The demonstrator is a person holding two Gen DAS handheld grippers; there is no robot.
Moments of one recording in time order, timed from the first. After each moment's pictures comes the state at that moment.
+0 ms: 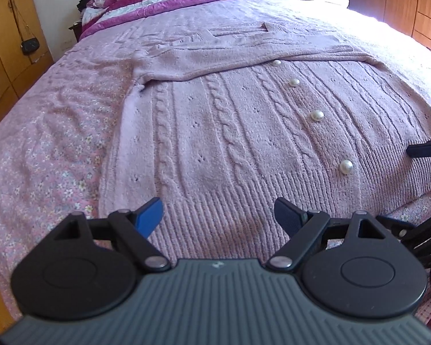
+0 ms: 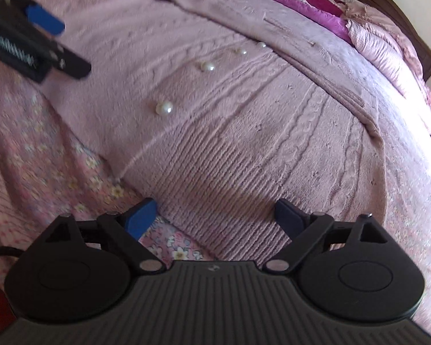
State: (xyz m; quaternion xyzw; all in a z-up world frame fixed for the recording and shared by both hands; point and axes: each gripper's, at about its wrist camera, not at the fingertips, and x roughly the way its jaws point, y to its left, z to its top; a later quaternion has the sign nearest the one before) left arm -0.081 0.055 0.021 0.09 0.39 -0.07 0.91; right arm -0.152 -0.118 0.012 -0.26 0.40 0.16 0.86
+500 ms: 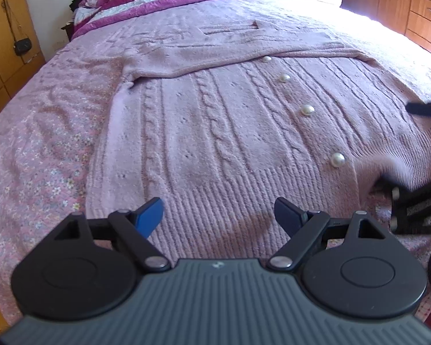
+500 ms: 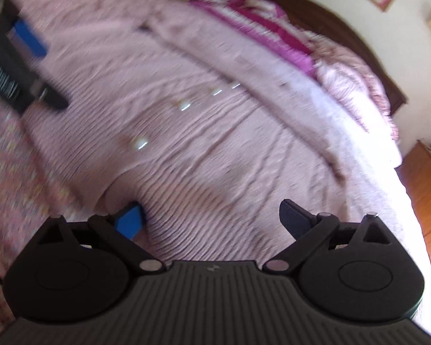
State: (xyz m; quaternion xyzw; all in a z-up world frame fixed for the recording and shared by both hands) left arm -0.084 0.049 0.015 0.09 0.39 -0.10 0.91; right arm -0.151 -0.115 0.021 -0.28 0.30 0.10 0.91
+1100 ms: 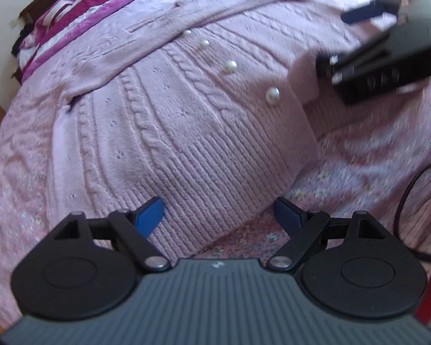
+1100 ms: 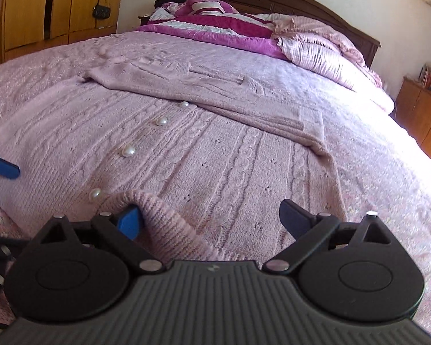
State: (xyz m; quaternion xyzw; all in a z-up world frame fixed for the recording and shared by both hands) left arm -0.094 0.005 -0.010 0.24 0.40 -0.18 0.86; right arm -0.128 -0.145 0.044 -0.12 0.31 0.07 0.94
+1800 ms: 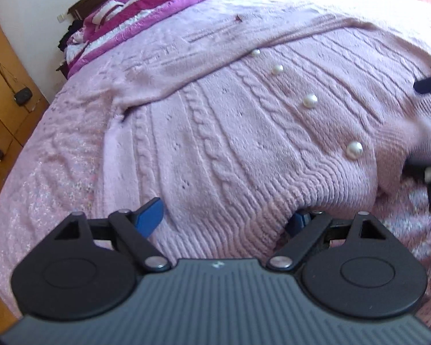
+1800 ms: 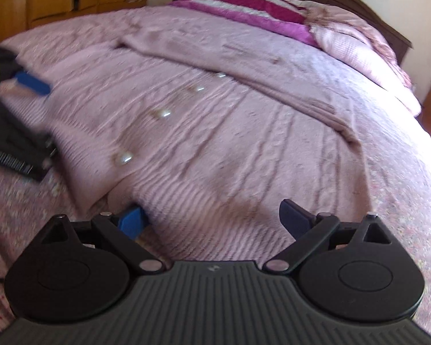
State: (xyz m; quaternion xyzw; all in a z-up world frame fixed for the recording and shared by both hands) left arm -0.061 0.022 0.006 0.21 0.36 -0.08 0.90; right arm -0.140 -0.132 0.029 -0.17 0.36 0.13 0.91
